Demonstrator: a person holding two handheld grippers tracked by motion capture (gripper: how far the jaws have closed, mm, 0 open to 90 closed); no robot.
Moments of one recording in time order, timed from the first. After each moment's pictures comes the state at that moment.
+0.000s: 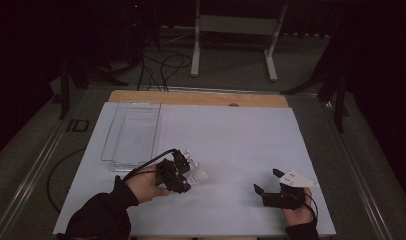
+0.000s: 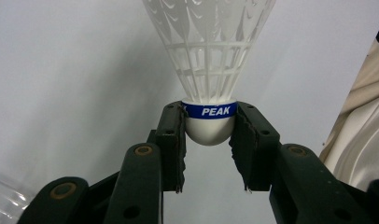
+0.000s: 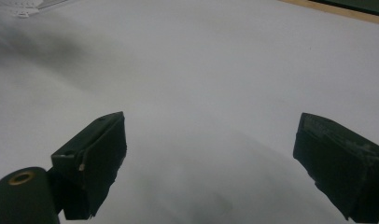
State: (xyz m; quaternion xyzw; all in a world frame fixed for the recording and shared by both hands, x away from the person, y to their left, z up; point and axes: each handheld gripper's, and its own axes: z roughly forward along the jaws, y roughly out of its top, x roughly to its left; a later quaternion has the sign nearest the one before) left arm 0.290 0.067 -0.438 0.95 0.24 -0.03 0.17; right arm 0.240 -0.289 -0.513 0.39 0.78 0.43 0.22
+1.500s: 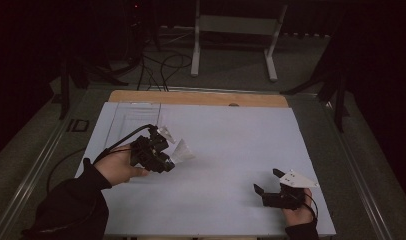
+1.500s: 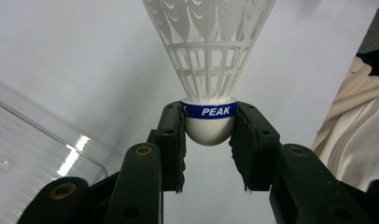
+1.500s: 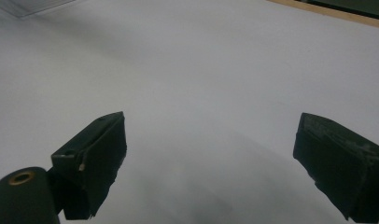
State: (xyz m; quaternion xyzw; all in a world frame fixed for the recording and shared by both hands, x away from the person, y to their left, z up) left arm 0.306 0.118 -0.362 0.94 0.25 0.01 0.21; right arm 0.240 -0.289 -0.513 0.39 0.78 0.44 0.22
